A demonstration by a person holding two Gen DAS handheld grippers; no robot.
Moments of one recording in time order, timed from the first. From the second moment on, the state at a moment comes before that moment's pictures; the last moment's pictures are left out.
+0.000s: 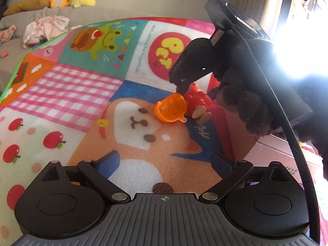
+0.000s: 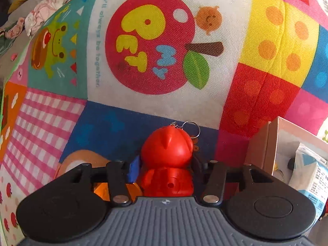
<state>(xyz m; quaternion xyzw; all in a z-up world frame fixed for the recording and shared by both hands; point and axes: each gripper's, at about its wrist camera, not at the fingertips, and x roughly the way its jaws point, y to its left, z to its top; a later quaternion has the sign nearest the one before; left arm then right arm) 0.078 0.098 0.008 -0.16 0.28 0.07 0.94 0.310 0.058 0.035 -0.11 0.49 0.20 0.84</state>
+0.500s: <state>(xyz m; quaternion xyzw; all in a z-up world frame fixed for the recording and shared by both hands) 0.080 0.100 0.006 -0.17 0.29 0.07 0.94 0.145 -0.123 0.148 -0.04 0.37 0.33 0.87</state>
